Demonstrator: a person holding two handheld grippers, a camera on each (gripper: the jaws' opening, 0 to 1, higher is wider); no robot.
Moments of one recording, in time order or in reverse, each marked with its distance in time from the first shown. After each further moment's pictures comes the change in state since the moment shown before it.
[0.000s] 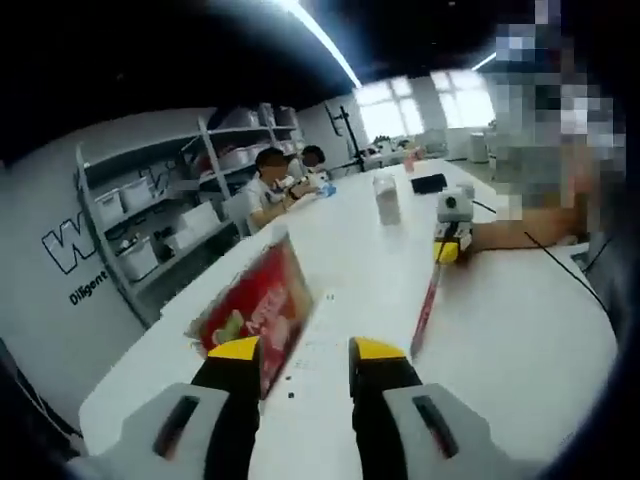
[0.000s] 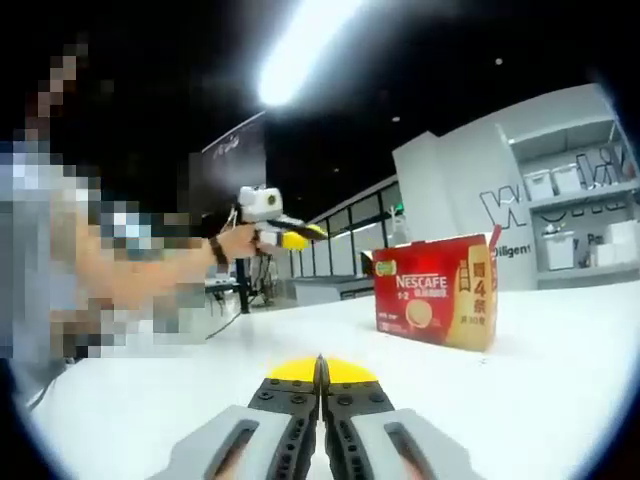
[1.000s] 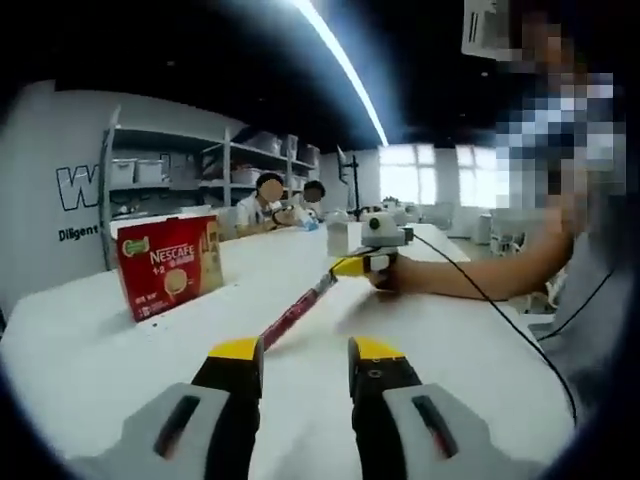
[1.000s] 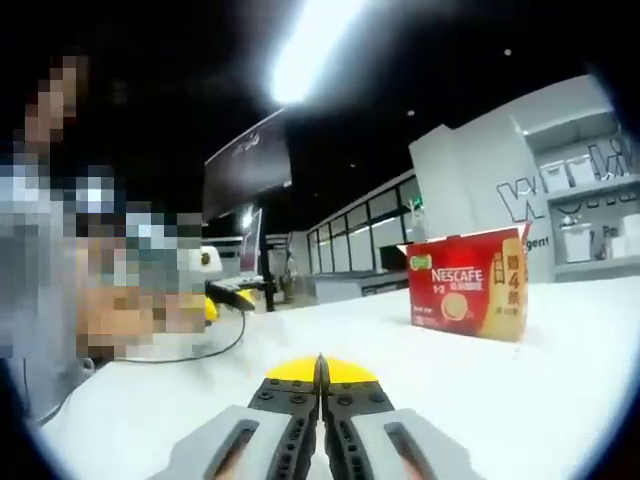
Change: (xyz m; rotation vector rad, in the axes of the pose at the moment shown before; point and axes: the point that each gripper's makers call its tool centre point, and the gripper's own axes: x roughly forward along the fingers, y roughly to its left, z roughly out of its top) left arm -0.041 -0.193 -0.028 -0.313 -0.202 0.013; right arm -0.003 0.032 -0.002 0.033 0.025 0.072
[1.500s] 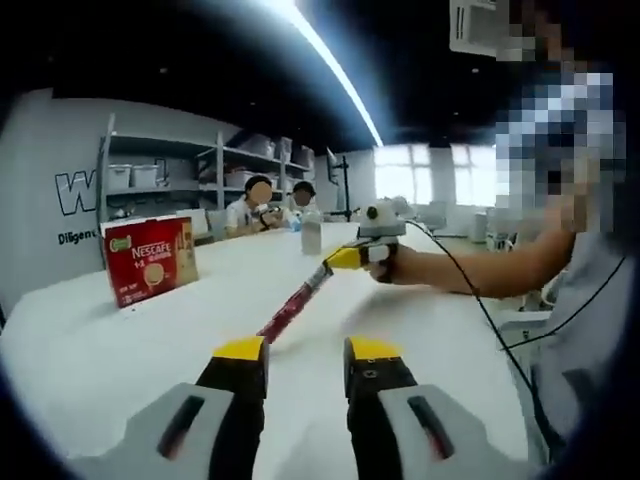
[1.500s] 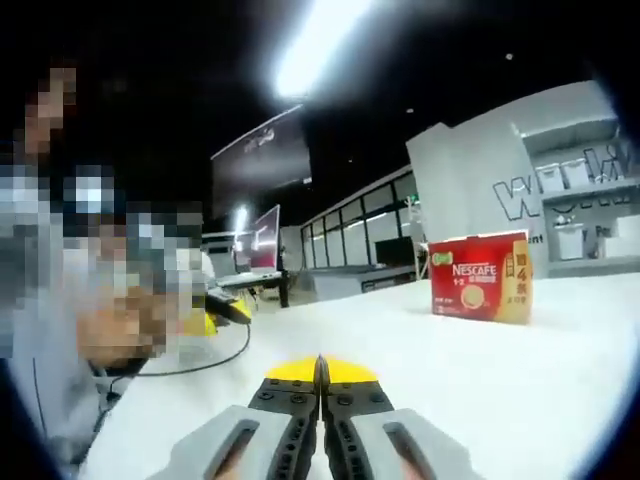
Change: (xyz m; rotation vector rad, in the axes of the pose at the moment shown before) left arm -0.027 -0.085 -0.011 0.019 -0.014 -0.011; right arm -0.029 0.103 0.006 -0.005 0.008 -0.031
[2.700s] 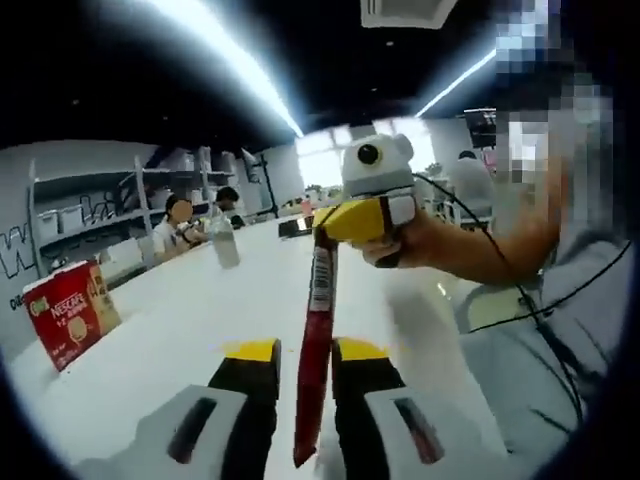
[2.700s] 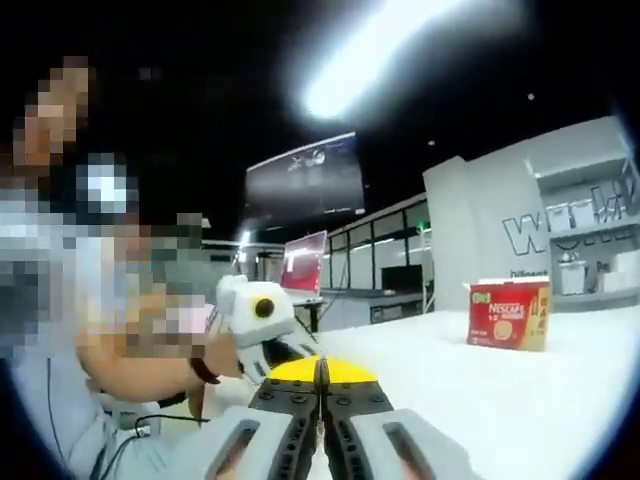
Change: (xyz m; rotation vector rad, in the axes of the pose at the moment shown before) left arm 0.055 -0.104 0.008 0.201 0.011 -0.299; right arm 0.000 0.144 0.032 -0.096 -0.082 -0.004
